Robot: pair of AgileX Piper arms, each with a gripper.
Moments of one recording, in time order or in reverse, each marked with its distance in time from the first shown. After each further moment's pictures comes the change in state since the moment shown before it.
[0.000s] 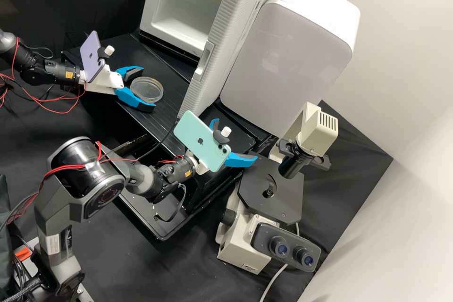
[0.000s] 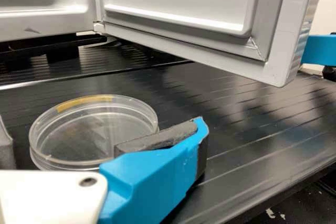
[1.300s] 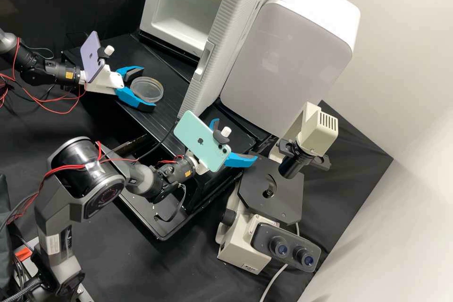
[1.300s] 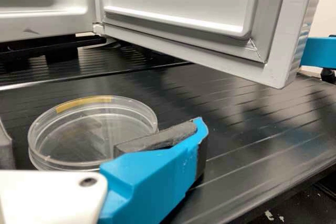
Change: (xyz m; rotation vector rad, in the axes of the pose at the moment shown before) left arm 0.001 0.000 0.000 -0.005 -0.003 0.012; right arm 0.000 0.000 0.000 0.000 0.000 0.000
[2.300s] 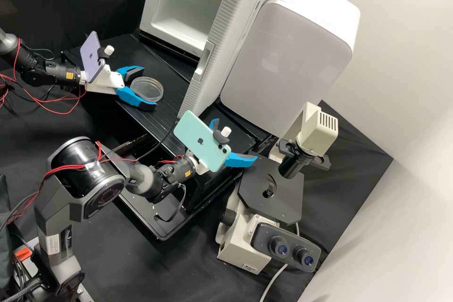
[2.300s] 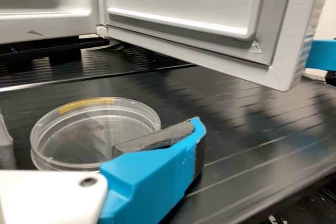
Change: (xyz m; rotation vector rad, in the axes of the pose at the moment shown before) left arm 0.002 -0.001 -0.002 -0.014 0.010 0.013; right arm 0.000 0.000 0.000 0.000 0.000 0.000
